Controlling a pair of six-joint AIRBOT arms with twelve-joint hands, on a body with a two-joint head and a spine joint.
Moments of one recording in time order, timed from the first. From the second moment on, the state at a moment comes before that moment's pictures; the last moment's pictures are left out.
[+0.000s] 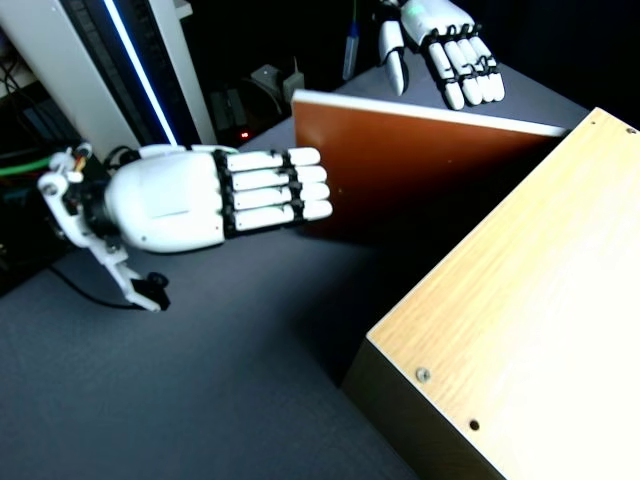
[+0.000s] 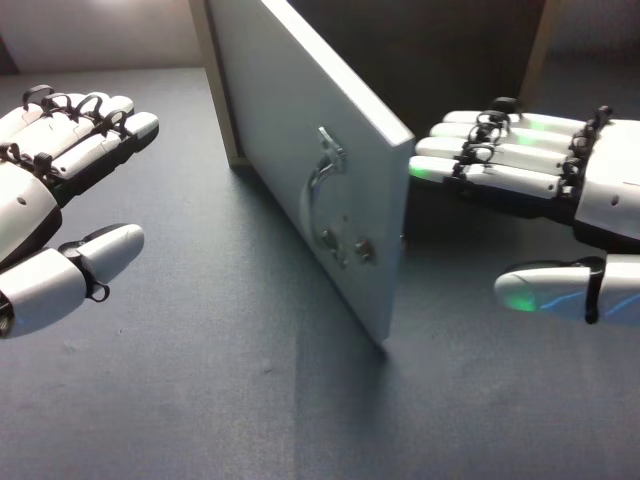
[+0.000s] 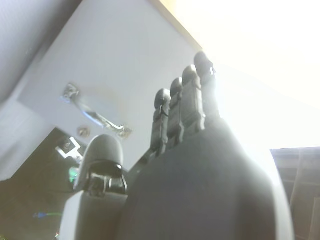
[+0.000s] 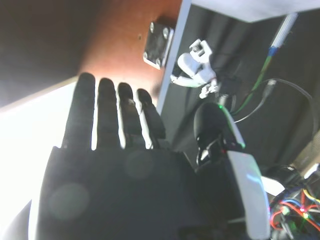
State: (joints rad) left arm 1.06 -0.81 0.94 -0.24 -1.29 0.97; right arm -0.69 -0.98 1.15 -0.49 0.99 -0.44
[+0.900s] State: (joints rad) left arm 1.08 -0.81 0.95 -0.33 -1.27 1.01; right arm -0.56 -1.14 1.20 -0.62 0.94 -0.43
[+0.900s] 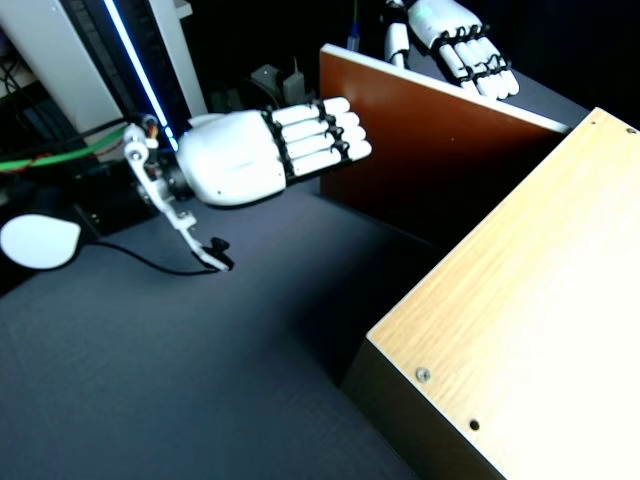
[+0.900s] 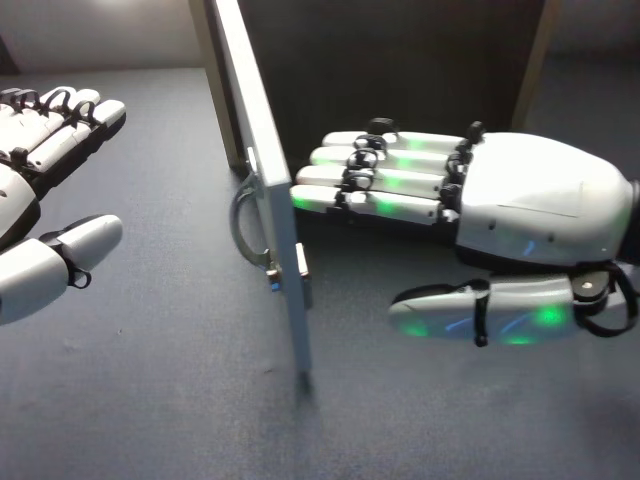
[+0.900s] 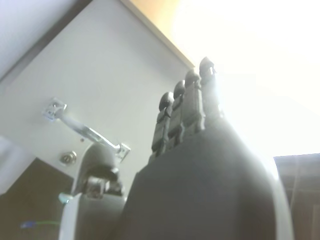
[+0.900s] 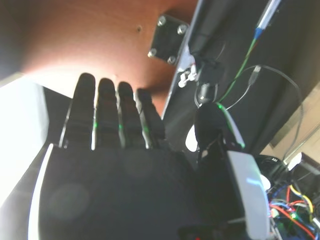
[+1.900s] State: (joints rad) left arm 1.08 -0.81 0.96 -0.36 -1.27 1.02; right arm -0.50 -1.31 1.24 -0.65 0.93 -0.43
